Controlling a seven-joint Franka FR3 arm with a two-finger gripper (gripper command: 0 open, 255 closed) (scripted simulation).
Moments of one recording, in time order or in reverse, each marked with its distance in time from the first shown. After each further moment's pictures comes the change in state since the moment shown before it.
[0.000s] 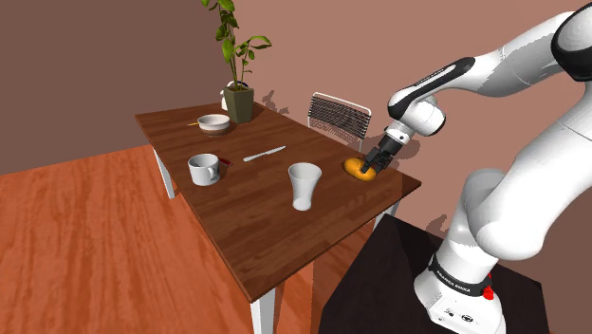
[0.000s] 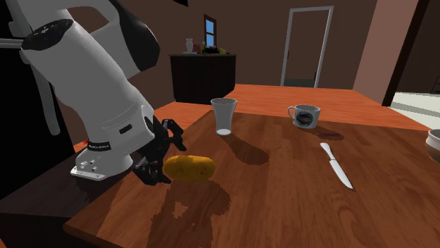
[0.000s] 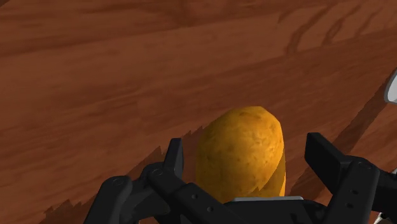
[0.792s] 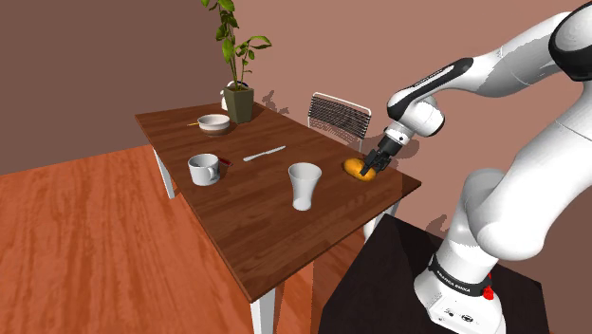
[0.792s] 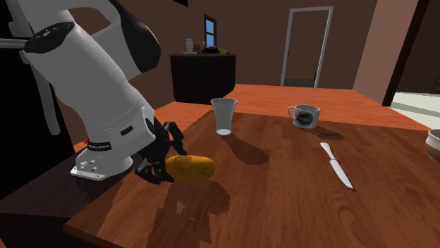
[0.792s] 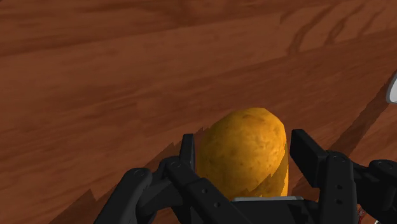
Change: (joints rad) arm 0.010 0.009 -0.007 -0.002 0.012 0.007 -0.010
